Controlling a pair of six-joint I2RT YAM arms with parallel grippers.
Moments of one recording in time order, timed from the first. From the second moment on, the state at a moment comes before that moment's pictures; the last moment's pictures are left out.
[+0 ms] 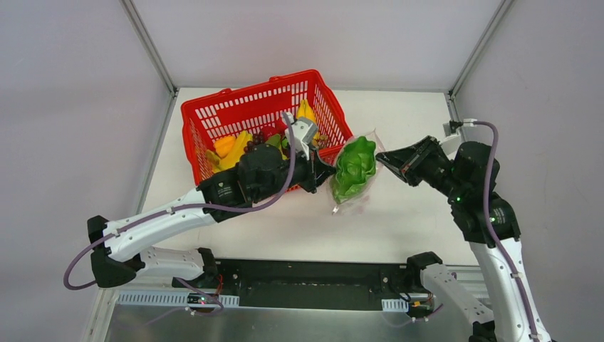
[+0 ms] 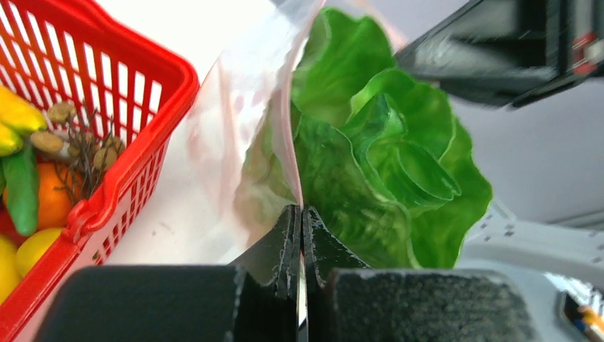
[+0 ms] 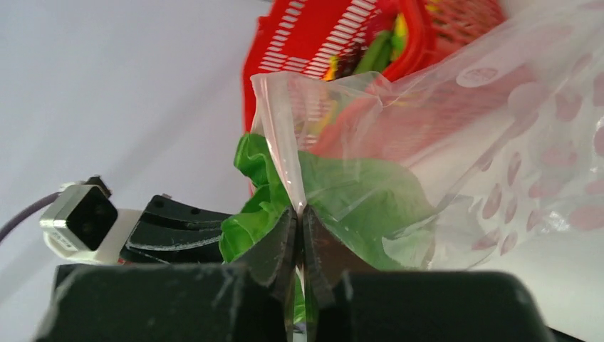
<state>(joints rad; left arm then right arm) -1.13 1.14 1.20 -0.19 -0.19 -0.45 0.29 0.72 1.10 -0.63 -0.39 1.16</state>
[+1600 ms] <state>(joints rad) -1.13 1.31 1.23 -0.23 -0.06 -0.45 0.31 1.11 1.66 -1.27 -0.16 0.59</state>
